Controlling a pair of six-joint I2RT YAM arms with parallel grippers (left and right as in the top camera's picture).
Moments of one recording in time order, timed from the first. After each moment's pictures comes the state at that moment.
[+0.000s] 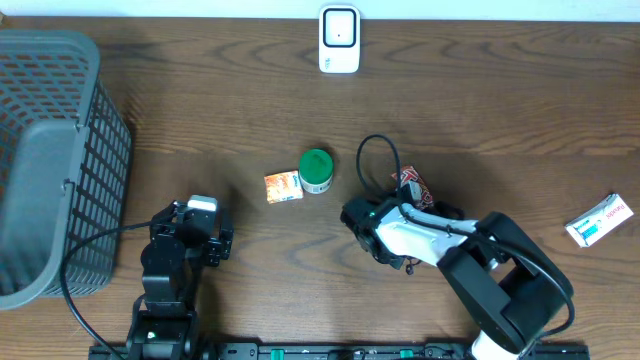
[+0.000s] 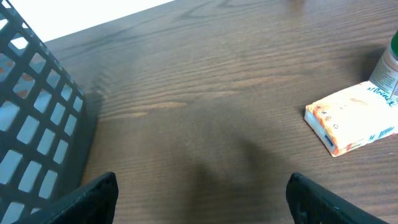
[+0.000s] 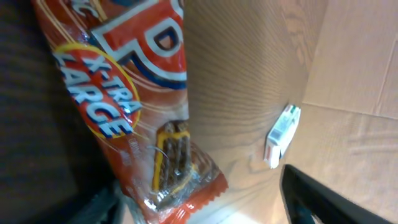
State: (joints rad) left arm -0.04 0.46 0.17 -0.16 -0.04 0.24; right arm 0.74 1.87 0.86 -0.86 0.91 0.45
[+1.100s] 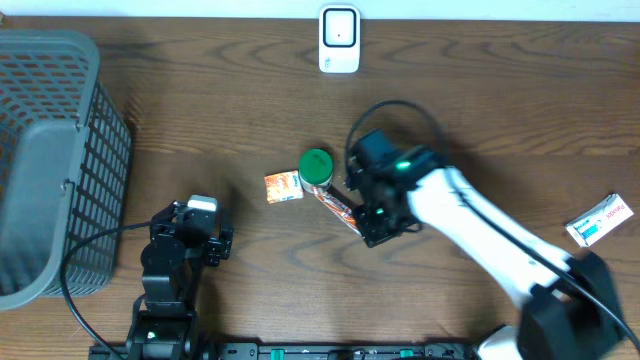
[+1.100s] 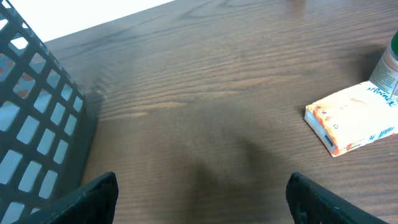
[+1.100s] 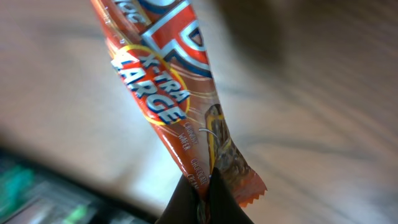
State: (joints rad) left arm -0.04 0.46 0.17 -0.16 -0.04 0.24; right arm 0.59 1.64 1.21 -1.11 -0.26 0.14
